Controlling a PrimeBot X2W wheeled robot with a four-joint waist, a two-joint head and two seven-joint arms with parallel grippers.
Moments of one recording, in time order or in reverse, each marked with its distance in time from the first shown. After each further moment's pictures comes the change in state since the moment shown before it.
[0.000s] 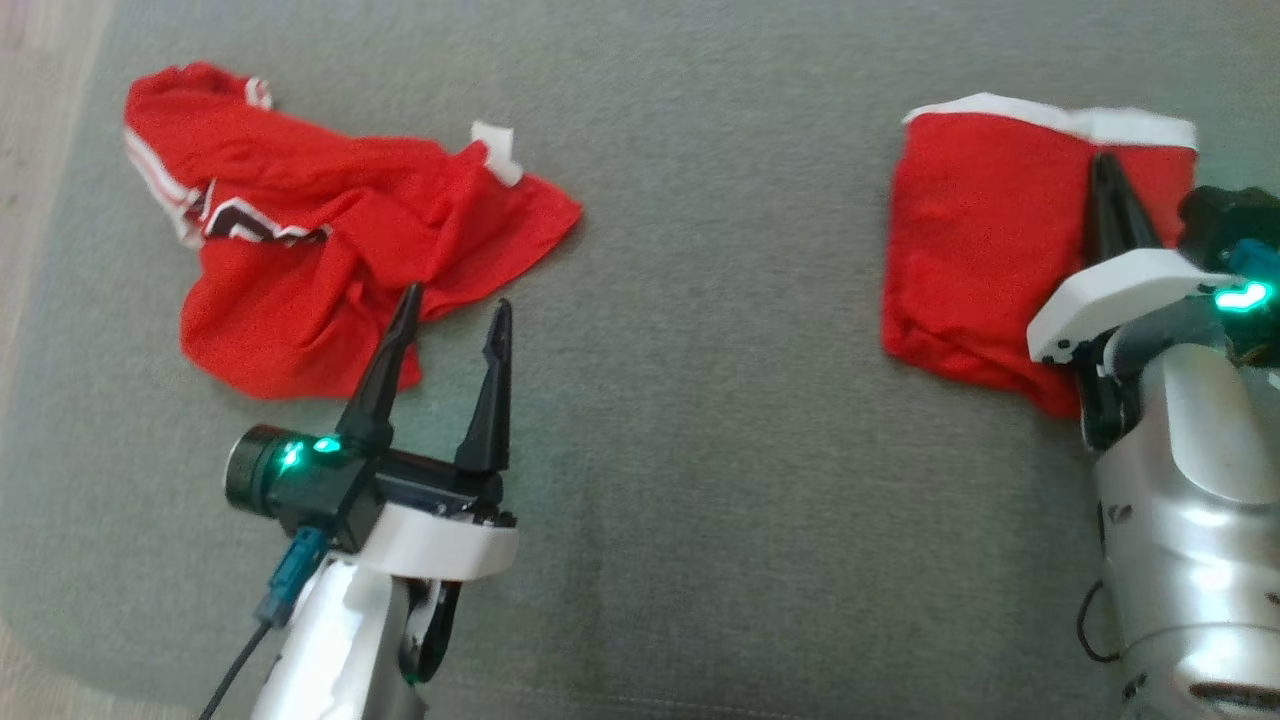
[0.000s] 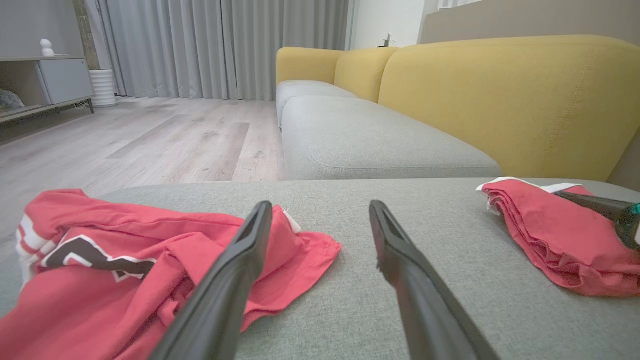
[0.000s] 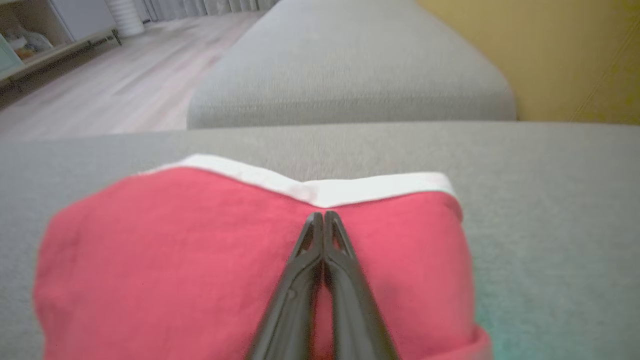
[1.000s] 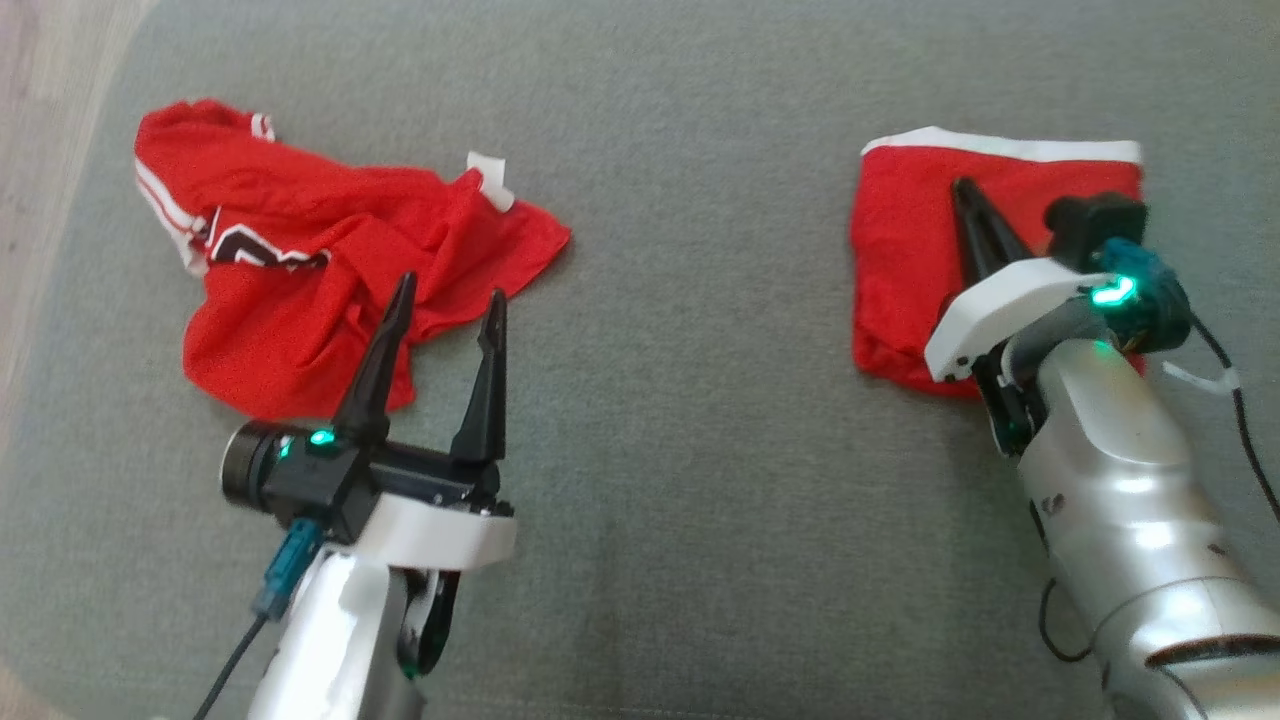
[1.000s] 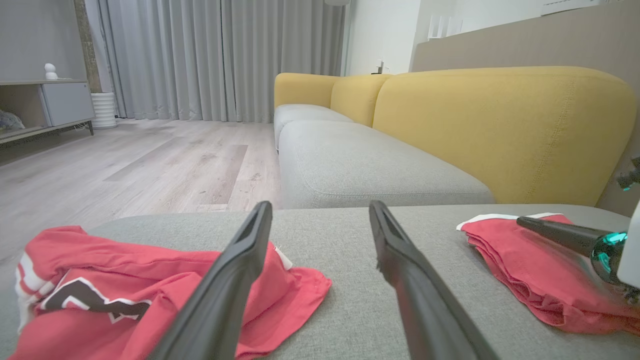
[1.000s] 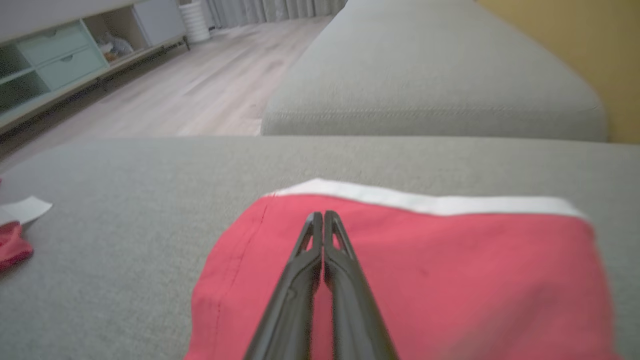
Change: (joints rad) left arm -0.024 -0.002 -0.003 0.008 -0.018 0.020 0.000; right arm -0.139 -0.014 0.312 0.355 0.175 0.000 -0.112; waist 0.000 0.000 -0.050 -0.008
